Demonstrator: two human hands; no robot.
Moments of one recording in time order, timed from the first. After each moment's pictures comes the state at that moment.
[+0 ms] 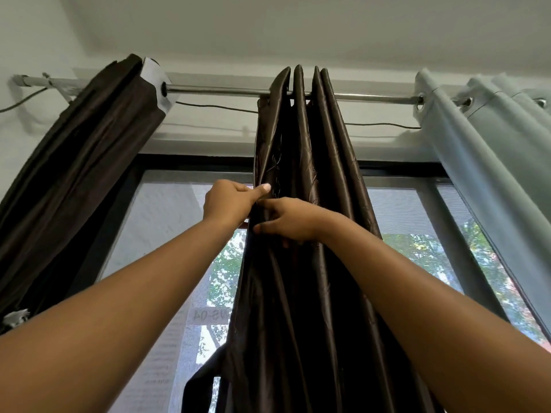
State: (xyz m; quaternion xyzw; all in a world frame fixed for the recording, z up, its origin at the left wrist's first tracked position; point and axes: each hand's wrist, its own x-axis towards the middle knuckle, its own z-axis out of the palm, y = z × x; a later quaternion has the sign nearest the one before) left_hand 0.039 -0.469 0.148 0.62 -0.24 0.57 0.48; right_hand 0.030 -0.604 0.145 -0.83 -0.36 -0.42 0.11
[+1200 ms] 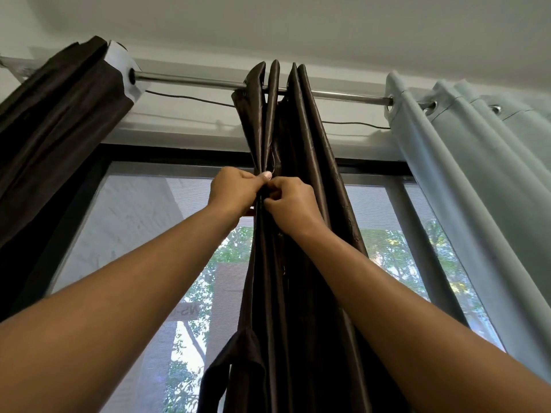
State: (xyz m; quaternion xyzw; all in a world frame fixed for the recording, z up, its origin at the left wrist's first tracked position) left_hand 0.026 -0.526 0.148 0.63 -0.30 0.54 0.48; right_hand 0.028 -0.634 0.123 -0.64 -0.31 -0.63 0.30
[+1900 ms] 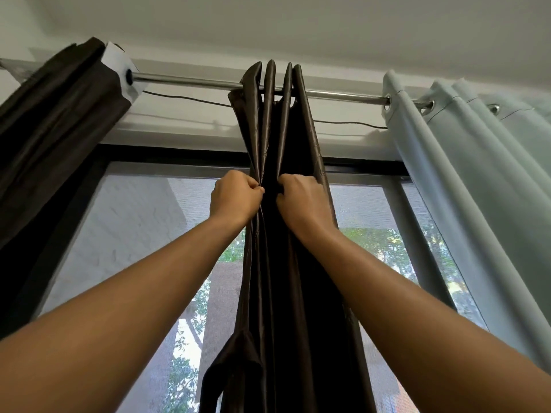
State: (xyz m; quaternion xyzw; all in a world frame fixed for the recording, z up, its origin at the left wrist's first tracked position) left_hand 0.031 -0.540 0.146 0.67 -0.22 0.62 0.35; right_hand 0.028 -0.656 0.132 -0.66 -0.18 -0.72 0.13
